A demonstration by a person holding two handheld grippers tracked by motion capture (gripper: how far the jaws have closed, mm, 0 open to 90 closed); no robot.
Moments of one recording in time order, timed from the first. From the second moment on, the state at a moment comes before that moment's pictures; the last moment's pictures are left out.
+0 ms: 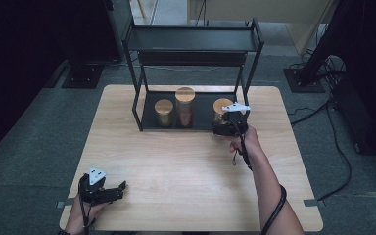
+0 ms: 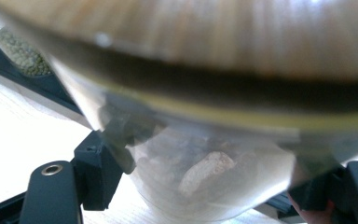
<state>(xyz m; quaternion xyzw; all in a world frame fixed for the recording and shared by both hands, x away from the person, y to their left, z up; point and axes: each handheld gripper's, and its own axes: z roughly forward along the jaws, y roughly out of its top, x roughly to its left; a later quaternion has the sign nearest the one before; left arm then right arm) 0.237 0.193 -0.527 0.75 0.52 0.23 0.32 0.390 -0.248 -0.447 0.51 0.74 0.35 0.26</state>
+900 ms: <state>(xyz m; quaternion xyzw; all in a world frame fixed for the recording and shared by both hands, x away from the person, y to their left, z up) 0.237 0.195 -0.527 0.75 0.53 0.23 0.33 0.428 -0.233 -0.442 0.51 0.75 0.34 0.26</state>
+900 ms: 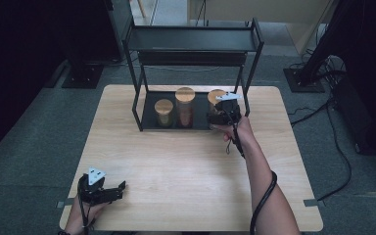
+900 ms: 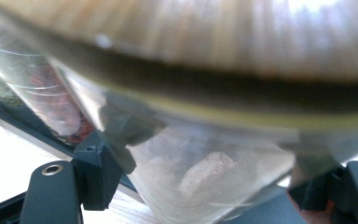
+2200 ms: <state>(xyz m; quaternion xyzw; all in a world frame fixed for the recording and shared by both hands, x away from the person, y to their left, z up) 0.237 0.194 -0.527 0.75 0.53 0.23 0.32 0.438 -0.232 -0.461 0.52 0.75 0.34 0.24</state>
